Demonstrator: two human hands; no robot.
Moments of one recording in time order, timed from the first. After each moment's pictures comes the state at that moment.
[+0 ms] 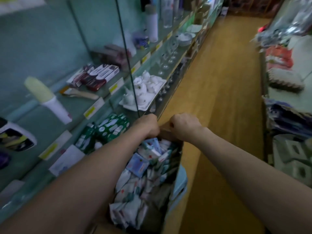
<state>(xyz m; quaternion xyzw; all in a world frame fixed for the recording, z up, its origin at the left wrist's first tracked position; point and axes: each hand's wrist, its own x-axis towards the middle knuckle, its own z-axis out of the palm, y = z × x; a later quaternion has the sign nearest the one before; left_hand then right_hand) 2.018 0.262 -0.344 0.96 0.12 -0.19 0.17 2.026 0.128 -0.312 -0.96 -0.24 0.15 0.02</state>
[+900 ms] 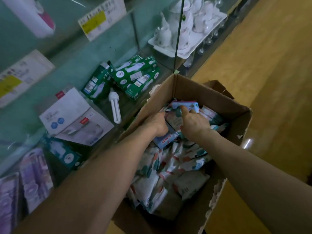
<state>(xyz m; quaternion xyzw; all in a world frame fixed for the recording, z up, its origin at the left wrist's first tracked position) 2.002 0.353 -0.595 0.87 0.25 -0.29 0.30 2.046 0.227 -0.572 -0.93 -0.26 0.27 0.02</state>
